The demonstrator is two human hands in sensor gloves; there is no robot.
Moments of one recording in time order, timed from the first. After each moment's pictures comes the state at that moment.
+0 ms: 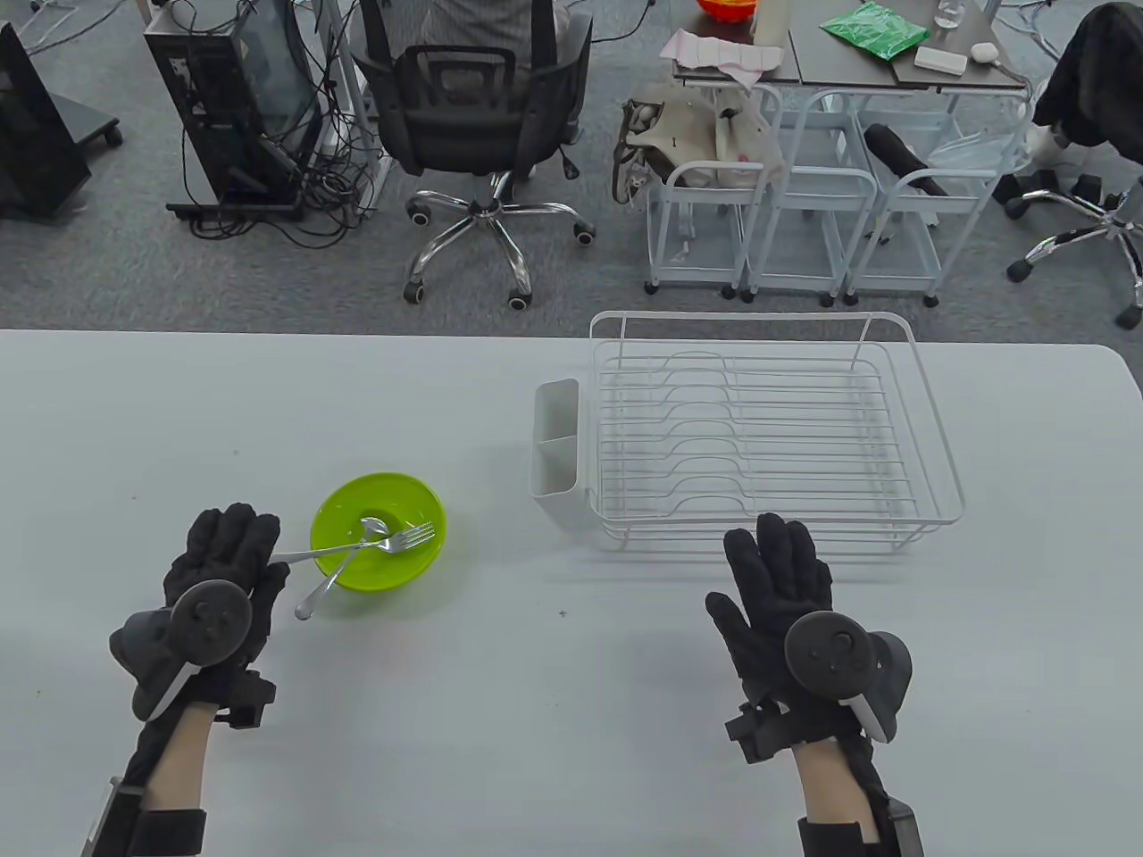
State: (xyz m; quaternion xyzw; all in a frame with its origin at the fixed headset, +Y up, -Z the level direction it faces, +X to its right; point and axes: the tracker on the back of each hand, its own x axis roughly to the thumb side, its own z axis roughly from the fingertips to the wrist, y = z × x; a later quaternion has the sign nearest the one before) left_hand -0.371 -0.706 -0.296 0.14 0.05 0.11 0.98; right_hand 0.190 -0.702 -0.267 0.07 -0.14 0.93 0.32
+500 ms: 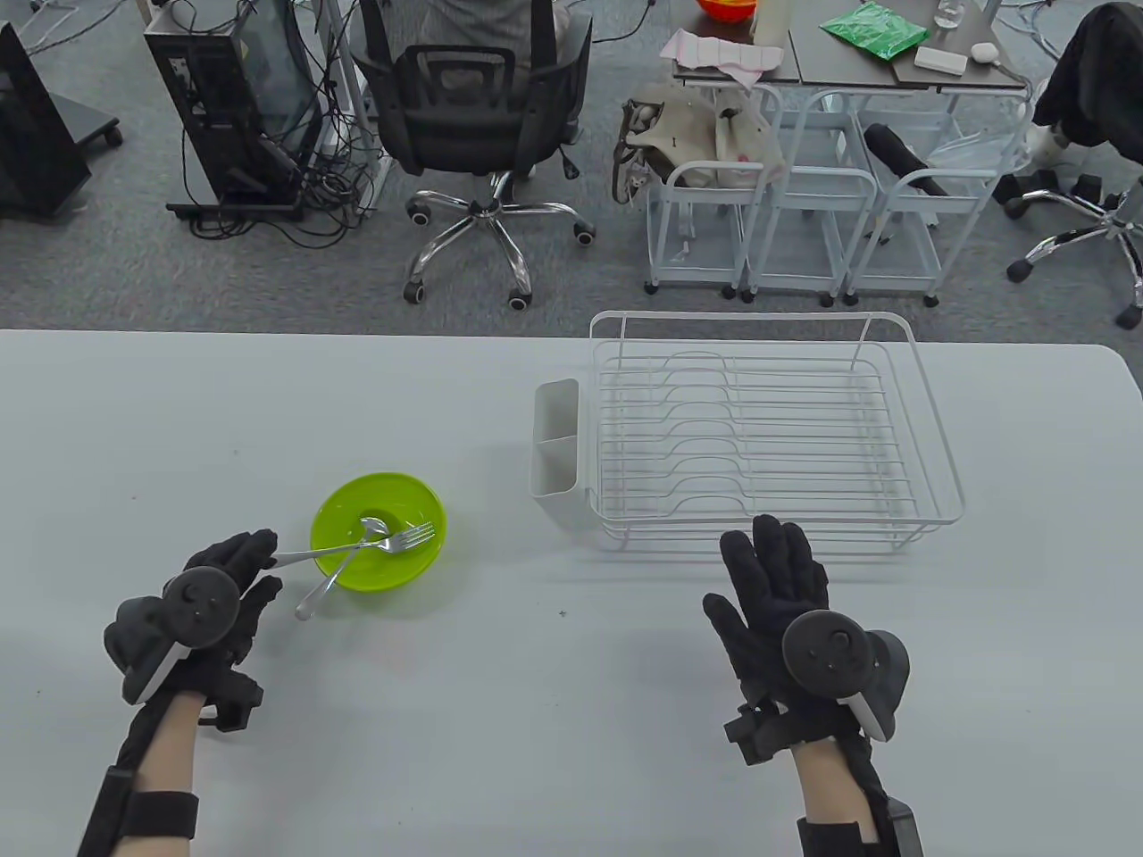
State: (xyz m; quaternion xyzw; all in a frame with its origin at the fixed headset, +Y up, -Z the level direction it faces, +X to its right) left_hand -0.385 -0.731 -0.311 0.08 0.05 0.10 0.99; right_hand 0.189 -0.703 -0.268 0.07 -0.14 0.94 0.32
